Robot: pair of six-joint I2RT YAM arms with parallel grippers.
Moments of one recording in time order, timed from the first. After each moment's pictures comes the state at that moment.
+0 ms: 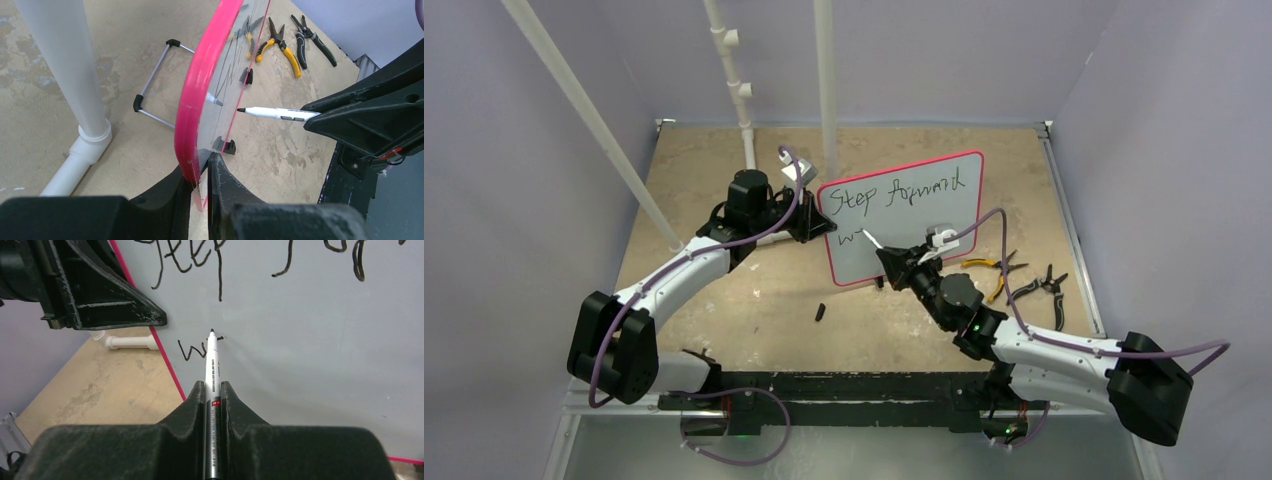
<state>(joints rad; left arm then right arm) -0.42 1.35 0.88 0.06 0.62 -0.15 0.95 0.98 0.32 0.66 0.44 0.40</state>
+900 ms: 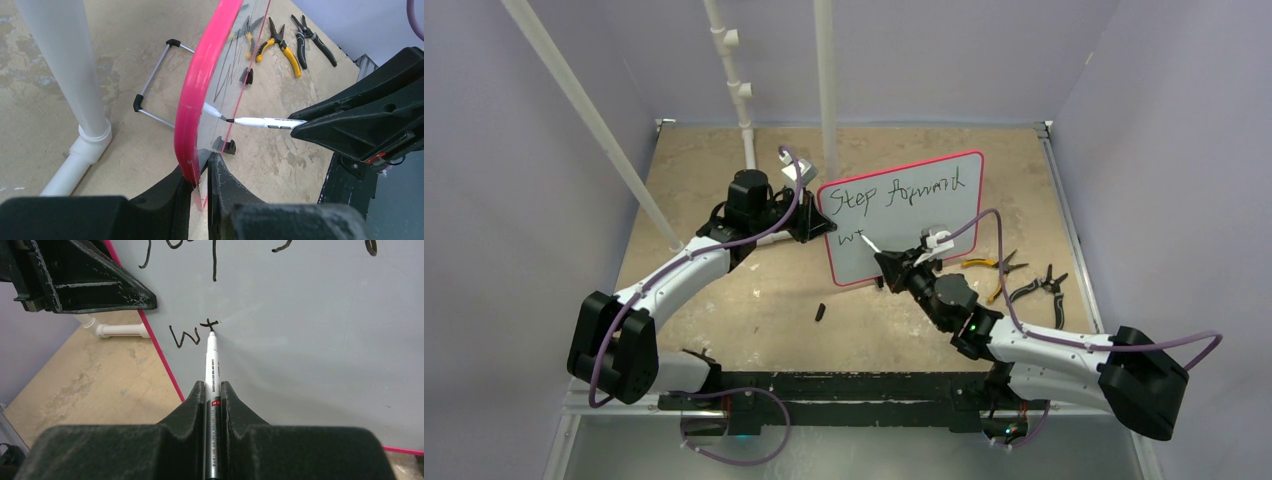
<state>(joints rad) -0.42 1.35 0.88 0.06 0.62 -0.15 0.95 1.03 0.32 0.68 0.43 0.40</state>
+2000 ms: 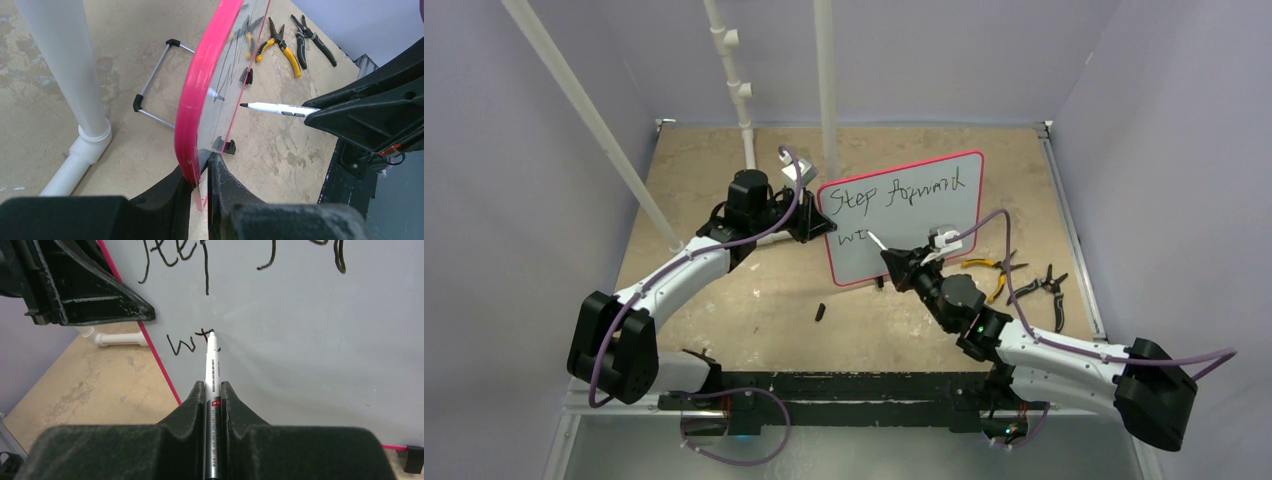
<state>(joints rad) -0.42 1.35 0.88 0.06 0.62 -0.15 0.95 0.94 0.31 0.60 0.46 0.40</state>
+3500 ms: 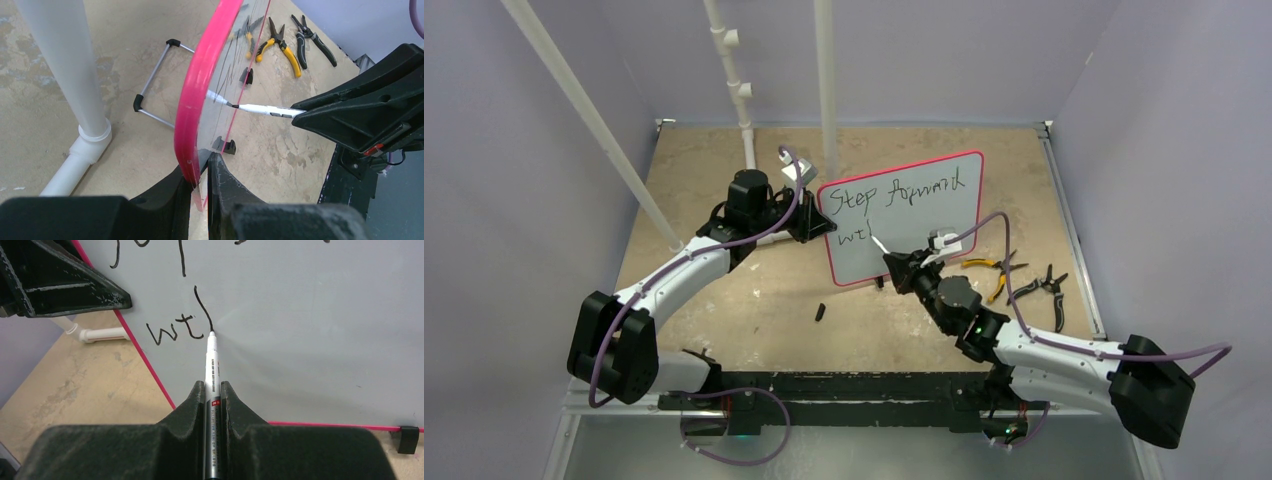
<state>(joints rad) -0.42 1.35 0.88 0.06 0.62 -0.15 0.95 0.96 0.30 0.59 0.50 0.43</state>
